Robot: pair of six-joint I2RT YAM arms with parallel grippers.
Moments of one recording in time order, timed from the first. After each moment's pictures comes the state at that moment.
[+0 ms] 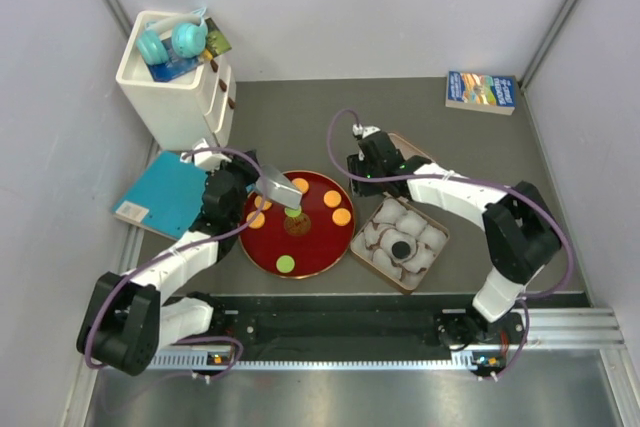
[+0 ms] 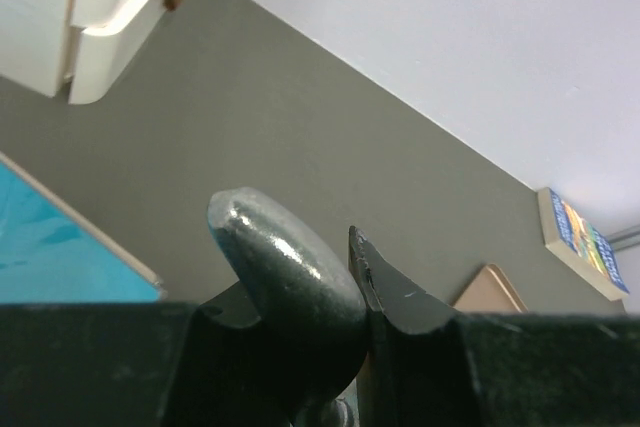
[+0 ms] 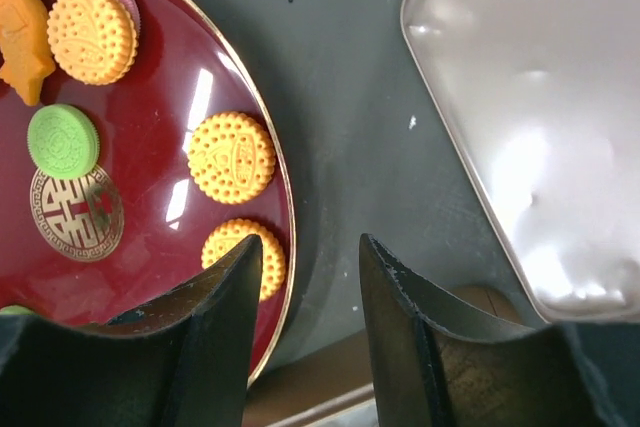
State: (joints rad) left arm -0.35 1.14 0.47 0.62 -0.38 -0.66; right arm 0.67 1.67 1.13 -0.30 0.05 0.38
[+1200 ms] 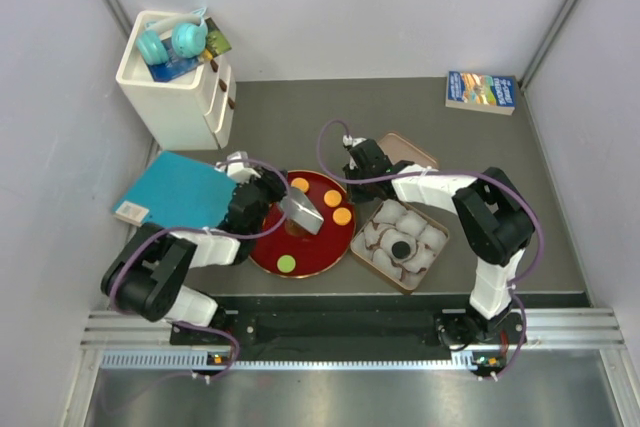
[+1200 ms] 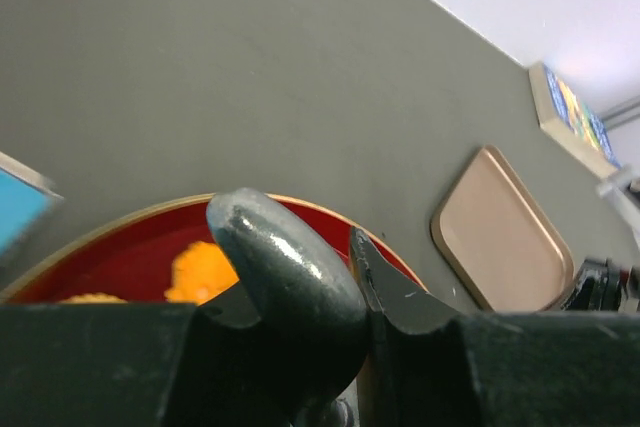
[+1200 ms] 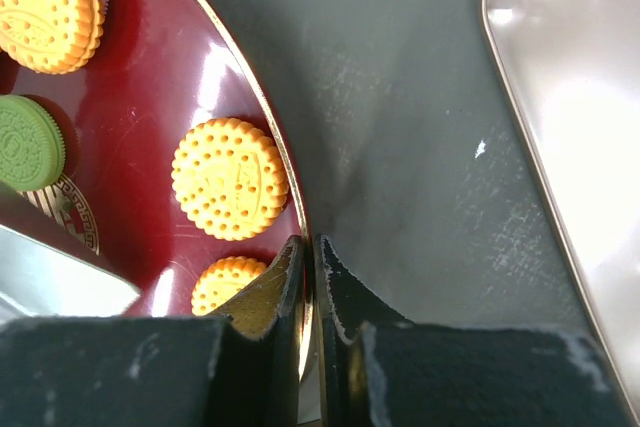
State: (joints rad) left arm -0.45 1.42 0.36 0.93 -0.29 -0.70; right arm 0.67 1.85 1.14 -0.19 -0.04 0.39
